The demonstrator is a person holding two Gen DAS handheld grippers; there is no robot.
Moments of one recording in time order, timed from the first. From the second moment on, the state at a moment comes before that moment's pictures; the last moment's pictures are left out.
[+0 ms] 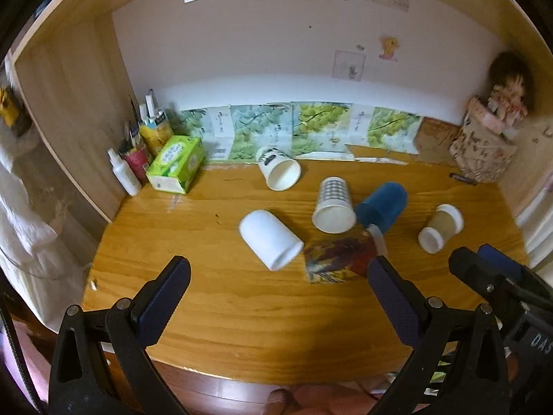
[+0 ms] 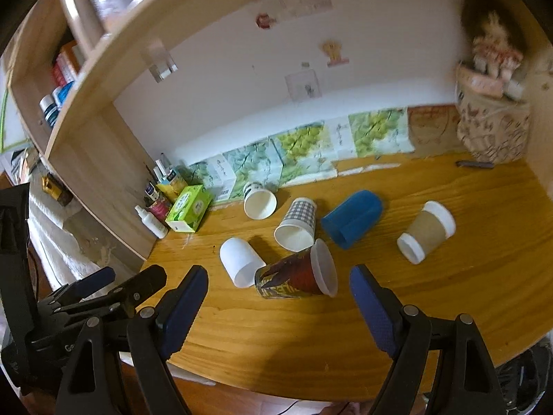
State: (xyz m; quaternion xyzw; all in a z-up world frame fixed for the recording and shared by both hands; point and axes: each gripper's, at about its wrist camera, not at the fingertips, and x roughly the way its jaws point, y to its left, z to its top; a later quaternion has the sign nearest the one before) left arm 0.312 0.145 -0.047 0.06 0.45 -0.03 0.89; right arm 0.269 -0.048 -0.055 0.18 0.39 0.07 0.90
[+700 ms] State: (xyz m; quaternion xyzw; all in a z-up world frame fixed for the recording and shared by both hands) left arm 0.342 0.120 -0.076 0.36 0.39 -0.12 0.84; right arm 0.334 -0.068 -0.135 0.35 0.52 0.14 0.77
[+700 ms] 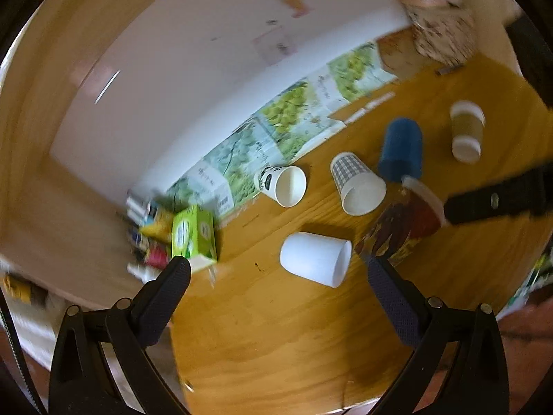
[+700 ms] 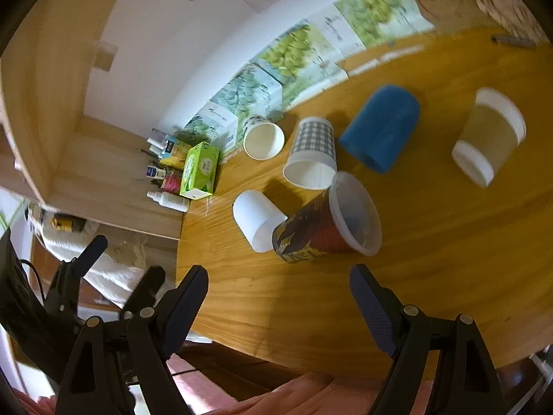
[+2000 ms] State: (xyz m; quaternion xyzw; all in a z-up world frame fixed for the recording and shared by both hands) left arm 0.383 0.156 -0.207 0.63 0.26 -0.49 0.54; right arm 0.294 0.002 -0.176 0.53 0.47 -0.10 0.70
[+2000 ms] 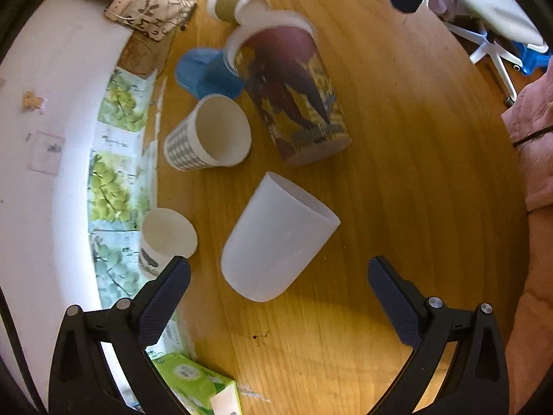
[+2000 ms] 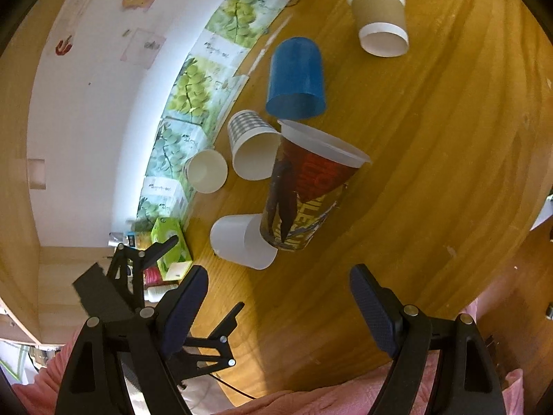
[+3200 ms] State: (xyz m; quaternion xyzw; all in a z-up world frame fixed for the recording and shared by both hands) left arm 0.419 0.137 -0.255 0.61 0.31 -0.51 0.52; right arm 0.303 0.008 -0.196 0.54 0.48 -0.13 0.68
